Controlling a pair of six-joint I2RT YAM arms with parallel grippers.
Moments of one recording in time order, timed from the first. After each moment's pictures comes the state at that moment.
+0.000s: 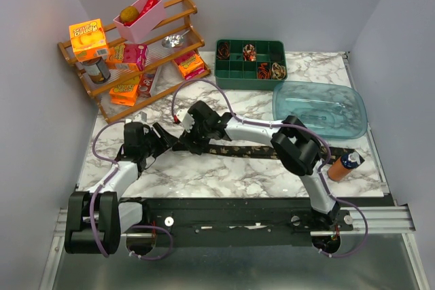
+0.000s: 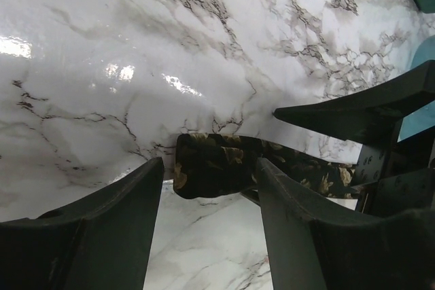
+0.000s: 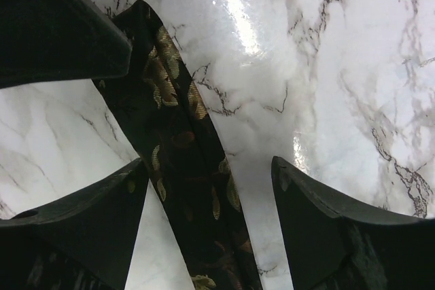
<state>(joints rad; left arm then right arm) -0.01 1.11 0.35 0.12 0.33 -0.68 0.95 2.17 1.58 -0.29 -0.21 -0.19</state>
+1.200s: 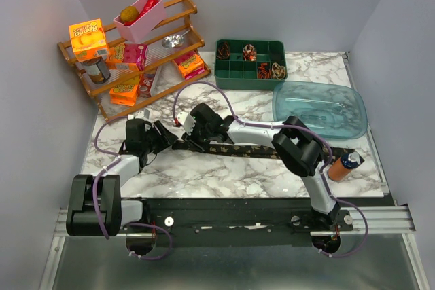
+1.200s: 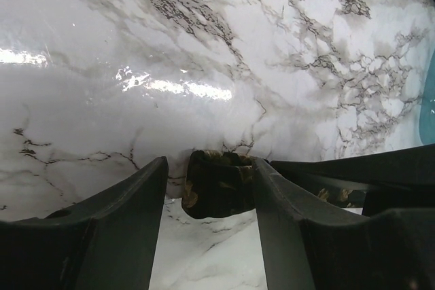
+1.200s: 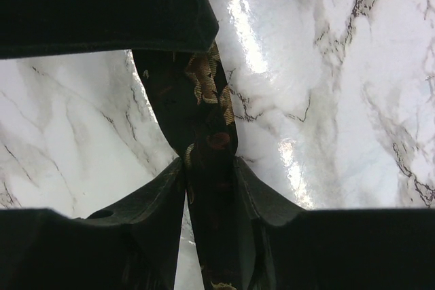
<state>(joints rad) -0.01 1.25 0.37 0.23 0.33 -0.62 0.95 2.15 1.50 -0.19 -0.26 -0.22</state>
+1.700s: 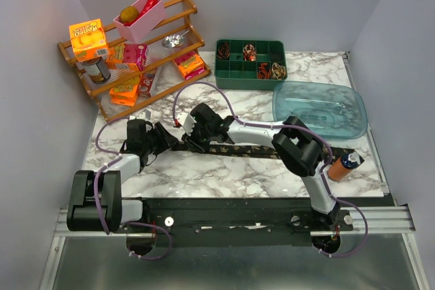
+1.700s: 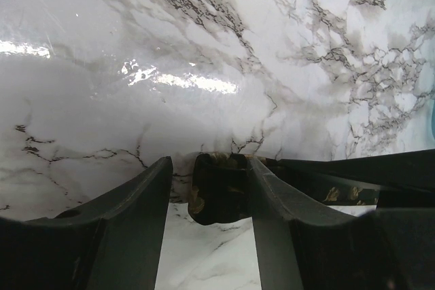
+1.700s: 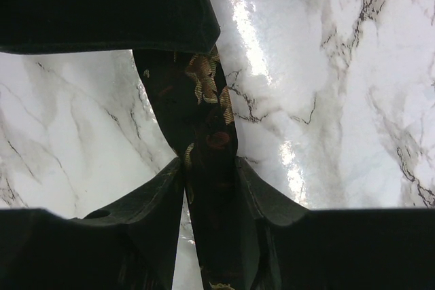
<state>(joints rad) -0.01 1.27 0.37 0.23 0.33 -0.60 0.95 2.15 1.50 -0.19 -0.28 -0.24</state>
